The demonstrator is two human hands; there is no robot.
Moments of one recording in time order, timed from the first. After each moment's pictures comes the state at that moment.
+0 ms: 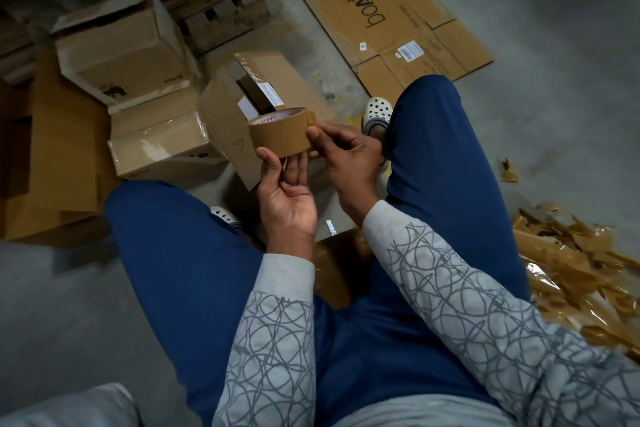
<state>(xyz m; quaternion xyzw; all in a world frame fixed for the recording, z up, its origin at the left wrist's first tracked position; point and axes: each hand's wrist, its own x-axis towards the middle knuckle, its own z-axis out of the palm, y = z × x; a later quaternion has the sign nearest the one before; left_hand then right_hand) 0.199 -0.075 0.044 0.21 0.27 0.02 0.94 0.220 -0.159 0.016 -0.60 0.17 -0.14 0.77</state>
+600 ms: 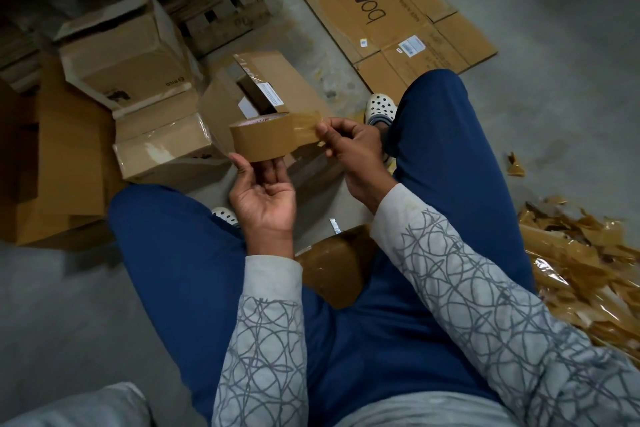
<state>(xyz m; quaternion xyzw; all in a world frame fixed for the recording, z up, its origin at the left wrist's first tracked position) 0.204 -0.045 0.054 0.12 0.31 0.03 0.94 0.236 -0.180 0.017 -0.58 0.20 0.00 0.79</state>
